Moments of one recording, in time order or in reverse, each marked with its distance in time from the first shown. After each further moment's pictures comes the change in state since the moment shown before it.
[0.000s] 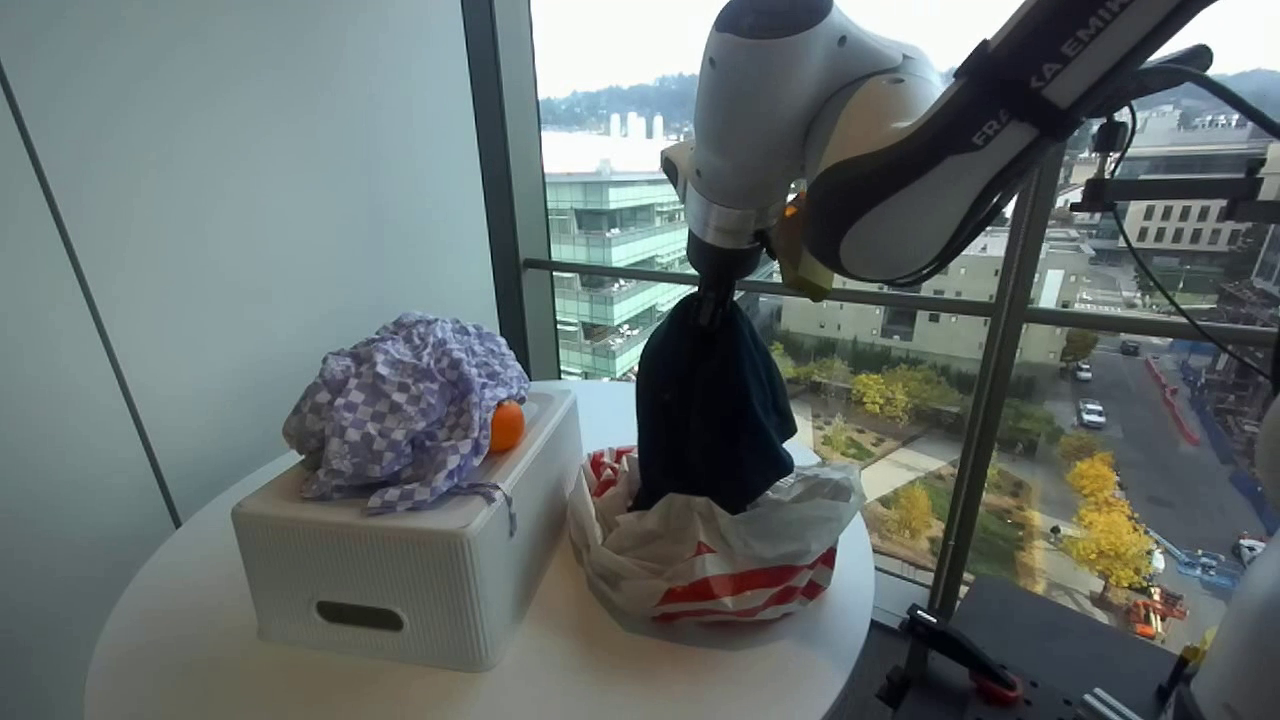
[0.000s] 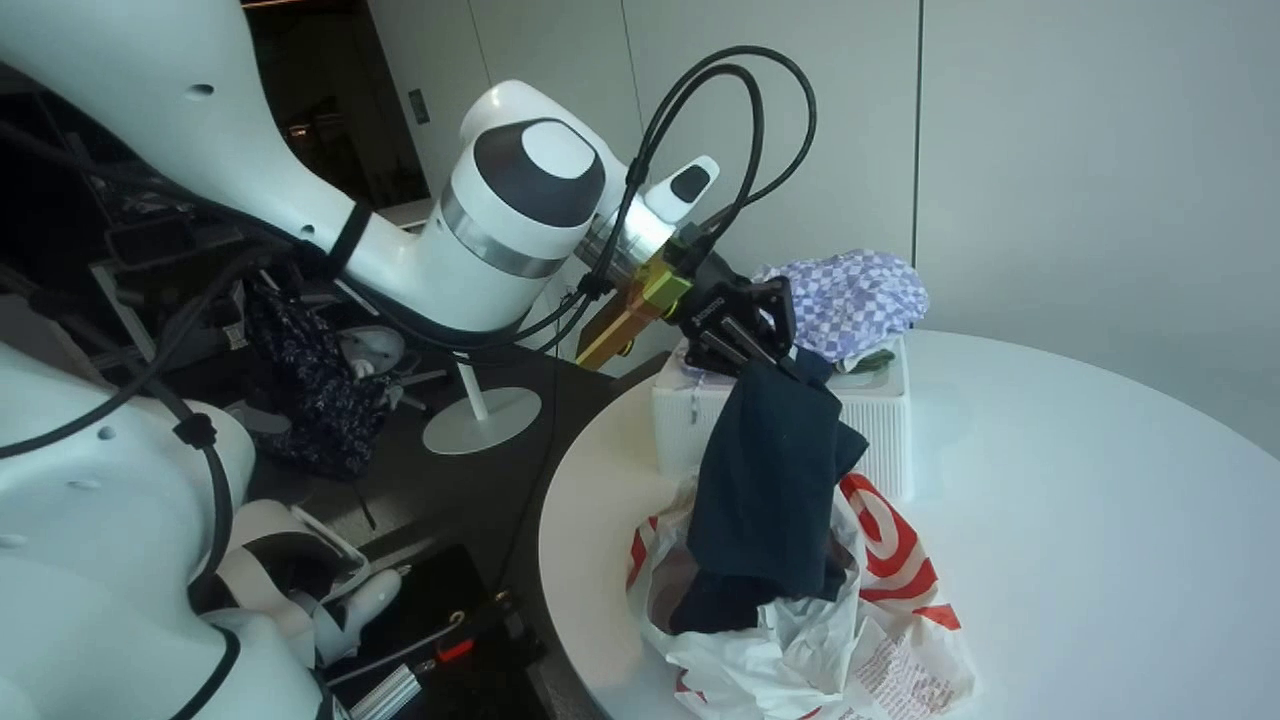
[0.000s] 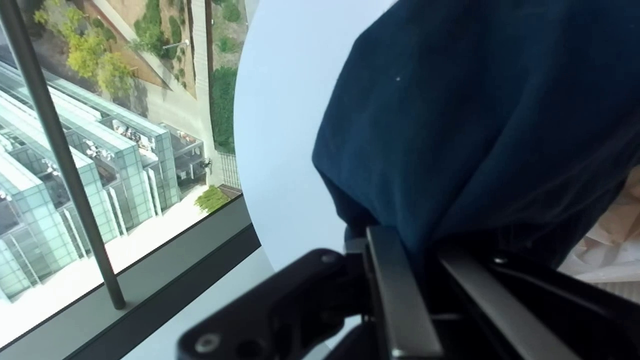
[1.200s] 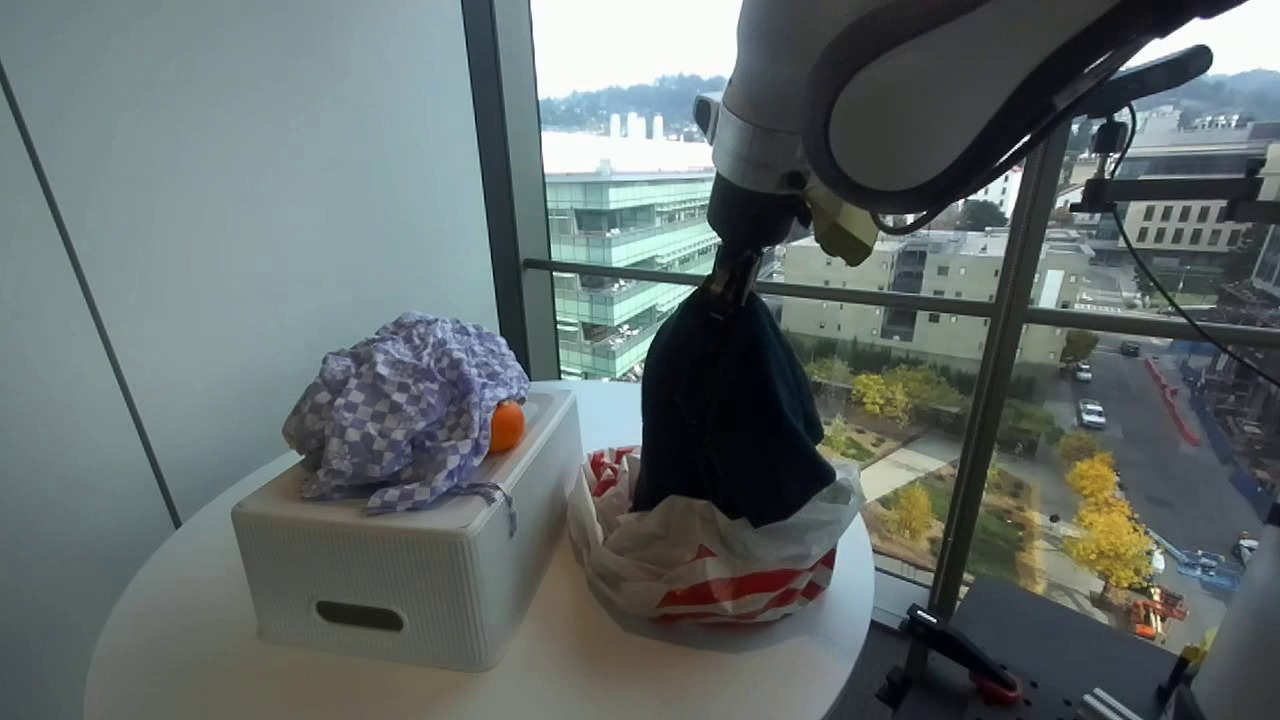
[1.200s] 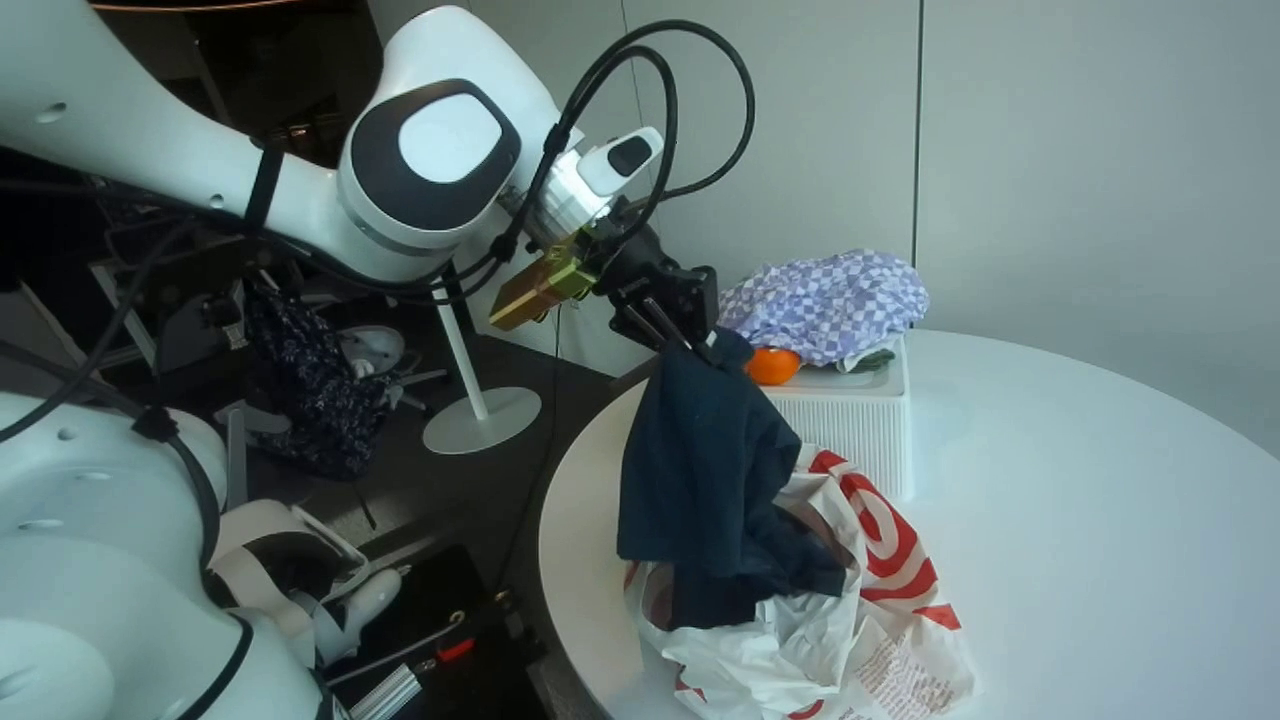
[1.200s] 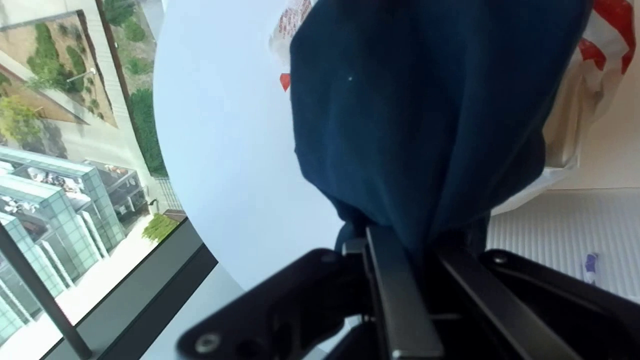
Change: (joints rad) arm 0.221 -0.241 -0.108 -0.109 0.519 -0.161 -0.262
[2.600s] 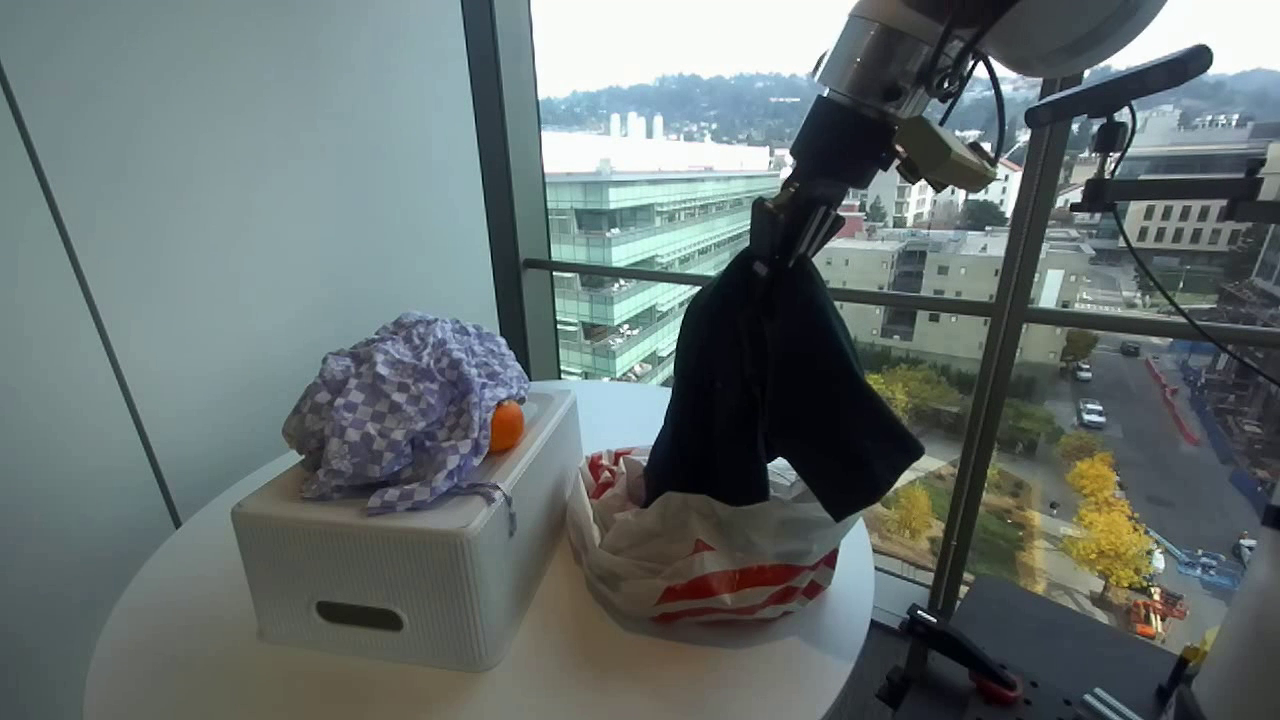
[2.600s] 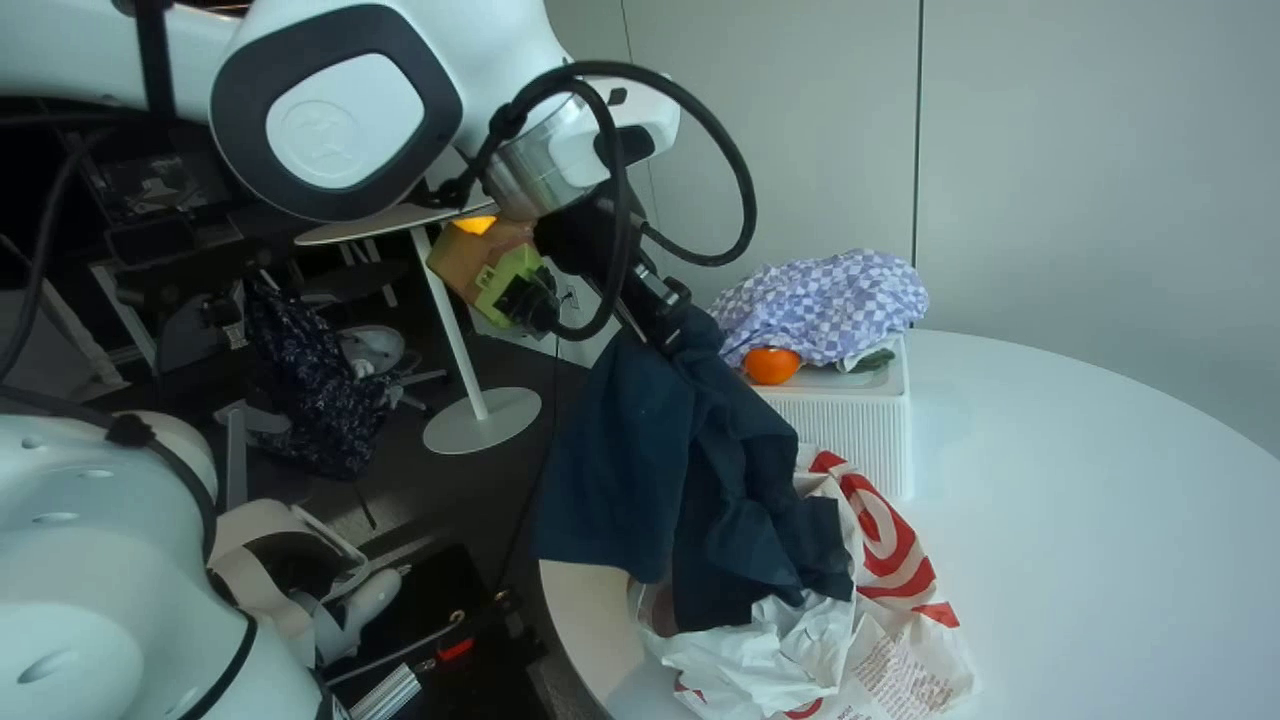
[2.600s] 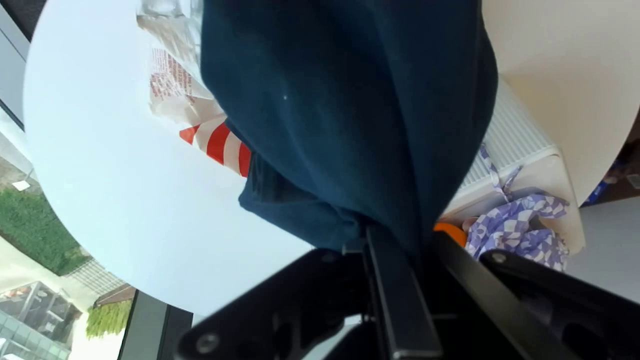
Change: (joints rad) arm 0.099 -0.196 -0.284 -0.006 0.485 -0.211 -0.149
